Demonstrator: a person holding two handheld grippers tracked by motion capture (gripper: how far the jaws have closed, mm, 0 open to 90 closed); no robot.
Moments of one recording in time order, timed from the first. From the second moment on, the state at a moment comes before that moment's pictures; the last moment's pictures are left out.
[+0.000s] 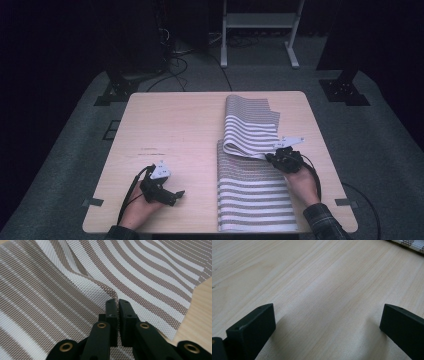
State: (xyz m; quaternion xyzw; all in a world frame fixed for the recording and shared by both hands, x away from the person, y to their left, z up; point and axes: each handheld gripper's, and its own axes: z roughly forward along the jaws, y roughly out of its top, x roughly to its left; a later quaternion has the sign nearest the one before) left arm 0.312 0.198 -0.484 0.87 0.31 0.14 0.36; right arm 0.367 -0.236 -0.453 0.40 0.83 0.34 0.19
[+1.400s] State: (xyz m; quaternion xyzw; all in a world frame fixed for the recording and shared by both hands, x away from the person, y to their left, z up) left arm 0.311 0.198 -0.484 0.87 0.31 0.14 0.36; right arm 0.378 -0.229 -0.454 0.41 0.83 0.35 0.14
